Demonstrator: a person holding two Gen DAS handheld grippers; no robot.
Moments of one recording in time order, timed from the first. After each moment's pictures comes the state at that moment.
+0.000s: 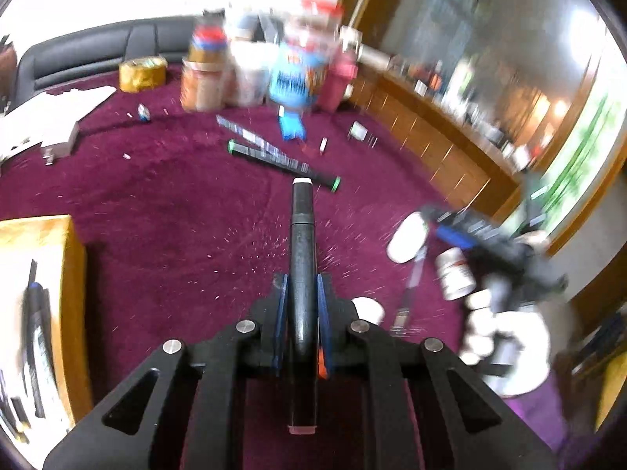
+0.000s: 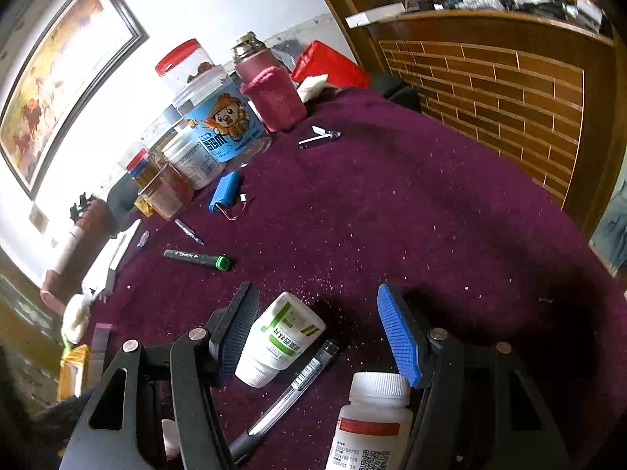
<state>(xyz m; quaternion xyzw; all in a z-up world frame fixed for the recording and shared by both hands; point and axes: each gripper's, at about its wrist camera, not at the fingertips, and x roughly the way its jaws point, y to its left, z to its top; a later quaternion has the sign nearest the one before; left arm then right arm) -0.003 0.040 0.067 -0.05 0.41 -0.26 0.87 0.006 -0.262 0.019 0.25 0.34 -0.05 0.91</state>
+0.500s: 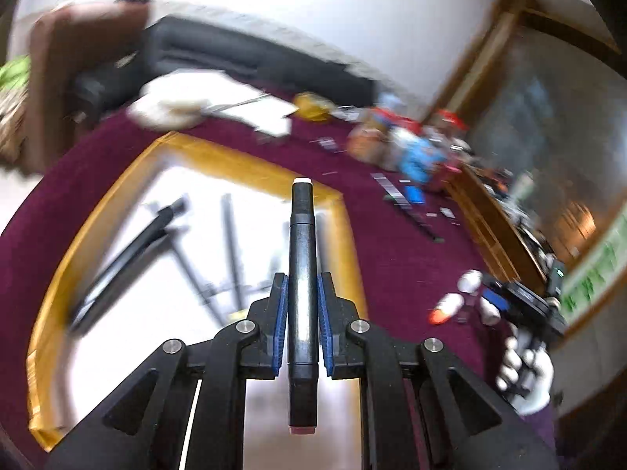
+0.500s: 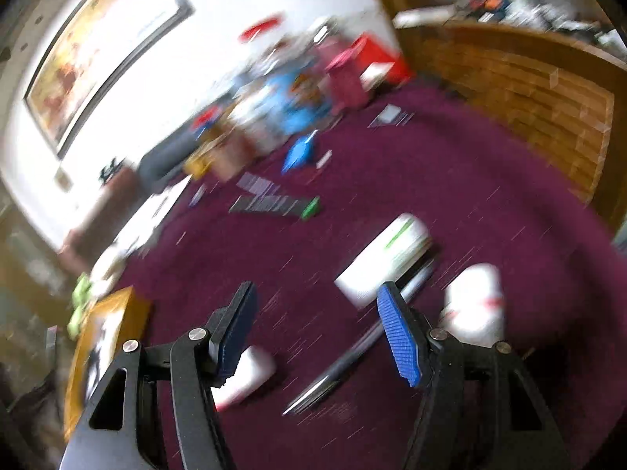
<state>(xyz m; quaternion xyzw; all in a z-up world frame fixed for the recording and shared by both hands) -0.086 0.252 0.075 -0.19 0.36 -0.10 0.91 -0.027 -0.185 0.042 0.23 0.37 0.03 0.90</state>
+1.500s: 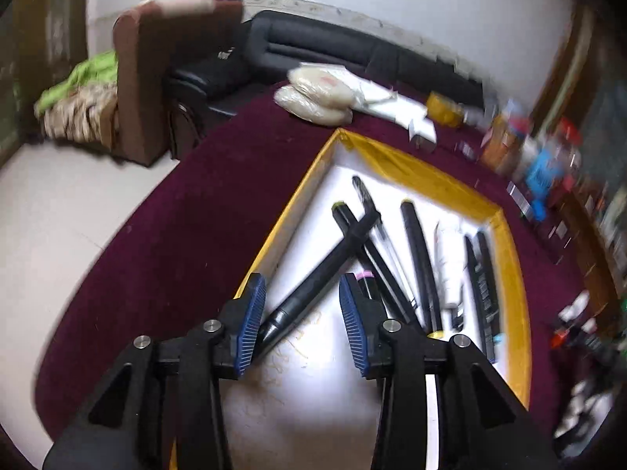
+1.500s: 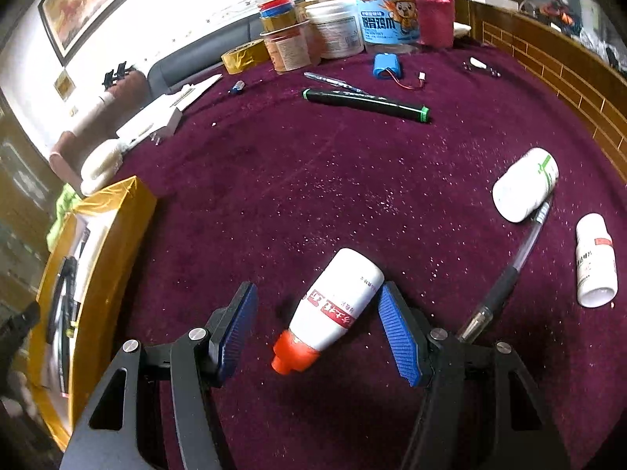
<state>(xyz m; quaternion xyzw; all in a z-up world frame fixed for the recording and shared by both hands) -0.077 0.342 0.038 -0.15 0.40 0.09 0.90 -0.008 -0.071 0.007 0.11 0.46 0.04 0.88</state>
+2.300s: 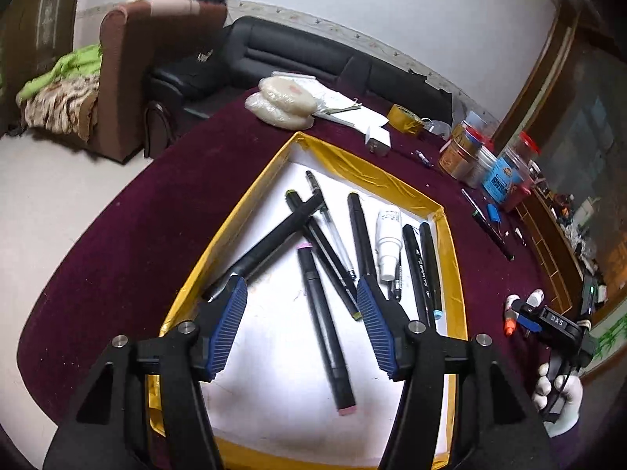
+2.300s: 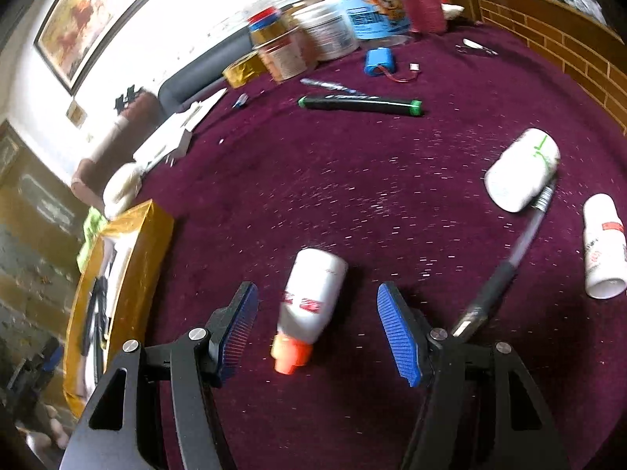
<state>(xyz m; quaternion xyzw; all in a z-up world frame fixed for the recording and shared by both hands) -0.115 0.327 0.056 -0.19 0.37 0.04 0.91 -0.009 -0.093 0.011 0.17 0.45 0.08 0.87</state>
